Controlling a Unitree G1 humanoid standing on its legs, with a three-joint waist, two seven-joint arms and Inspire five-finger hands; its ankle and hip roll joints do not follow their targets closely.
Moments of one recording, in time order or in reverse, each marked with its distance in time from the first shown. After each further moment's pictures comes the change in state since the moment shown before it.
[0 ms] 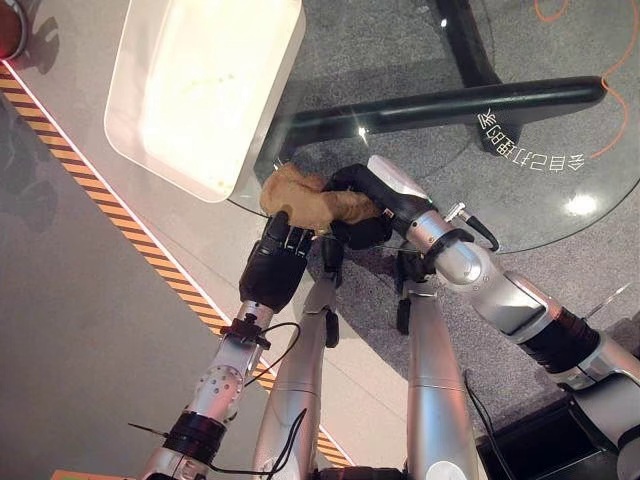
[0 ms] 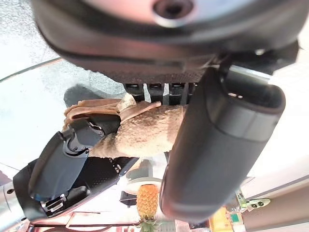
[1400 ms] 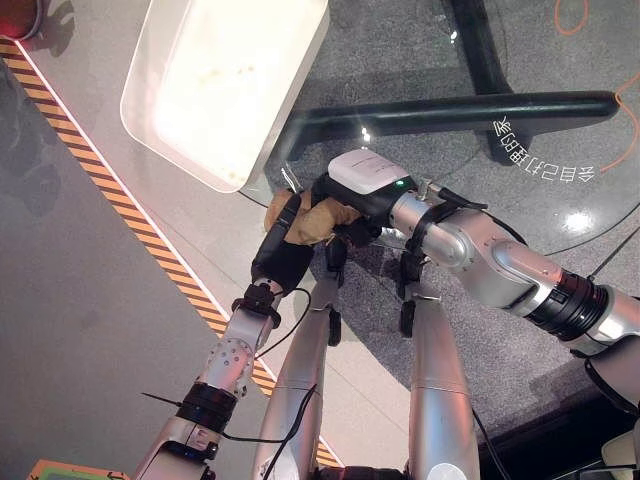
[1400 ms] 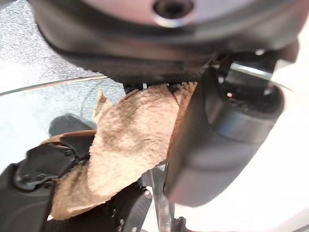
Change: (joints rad) left arm -0.145 -0.030 0.003 0.044 -0.019 -0.025 0.353; right arm -0.259 -0.070 0.230 0.000 -0.208 0.036 0.172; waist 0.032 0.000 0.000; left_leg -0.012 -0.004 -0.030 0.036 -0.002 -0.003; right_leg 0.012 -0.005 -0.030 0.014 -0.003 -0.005
